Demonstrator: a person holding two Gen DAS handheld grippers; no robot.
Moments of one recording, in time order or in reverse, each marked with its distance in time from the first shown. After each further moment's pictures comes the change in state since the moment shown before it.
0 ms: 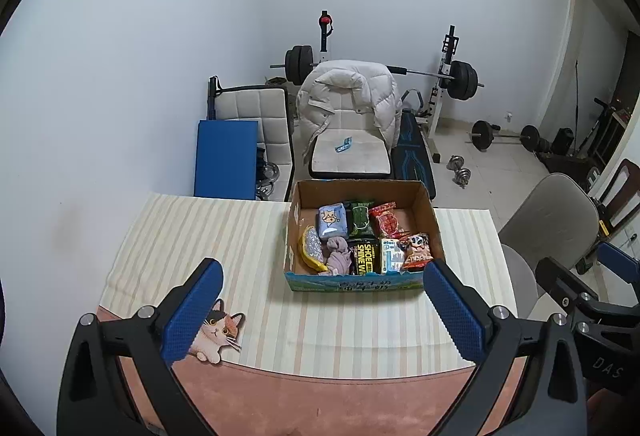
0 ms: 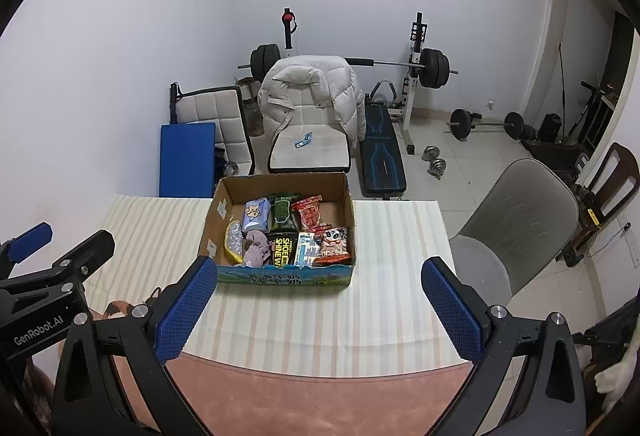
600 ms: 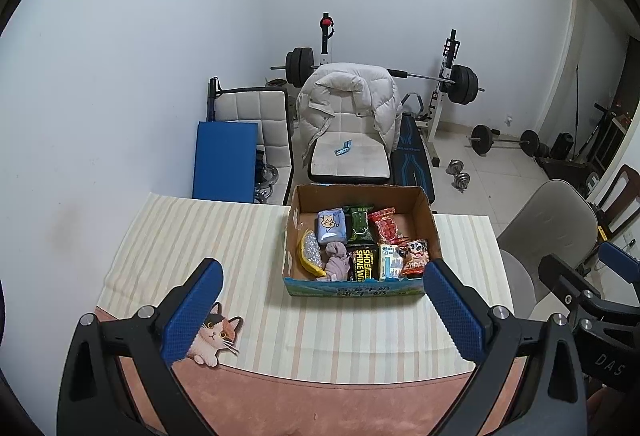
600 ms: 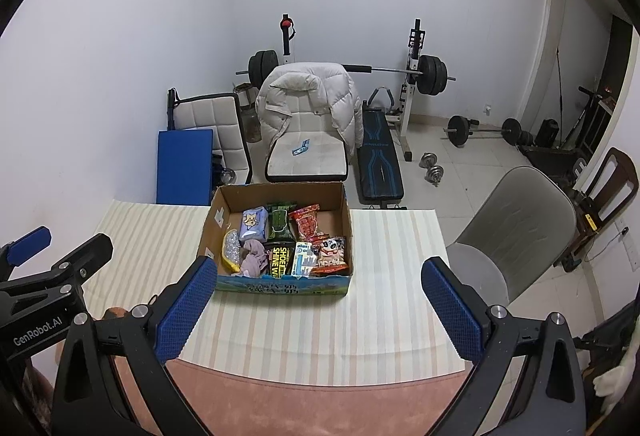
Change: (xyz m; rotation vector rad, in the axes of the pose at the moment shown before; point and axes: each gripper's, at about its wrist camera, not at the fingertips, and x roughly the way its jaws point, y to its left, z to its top) left arm -0.003 0.000 0.007 -0.003 -0.007 -0.006; right arm 0.005 0.000 0.004 0.005 -0.023 -0.014
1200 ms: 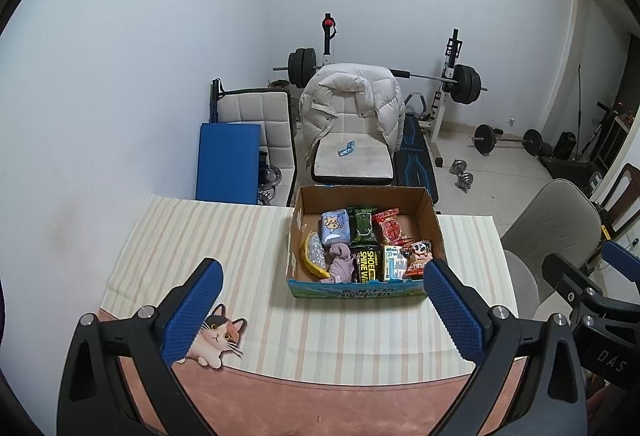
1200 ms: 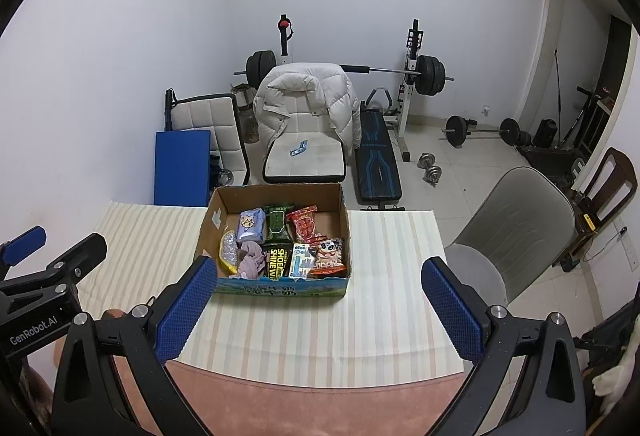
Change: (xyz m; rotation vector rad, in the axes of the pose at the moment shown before) left arm 0.003 -0.001 0.002 0.000 -0.004 0.016; right arm -0.001 -0.006 0.008 0.002 -0.003 -0.003
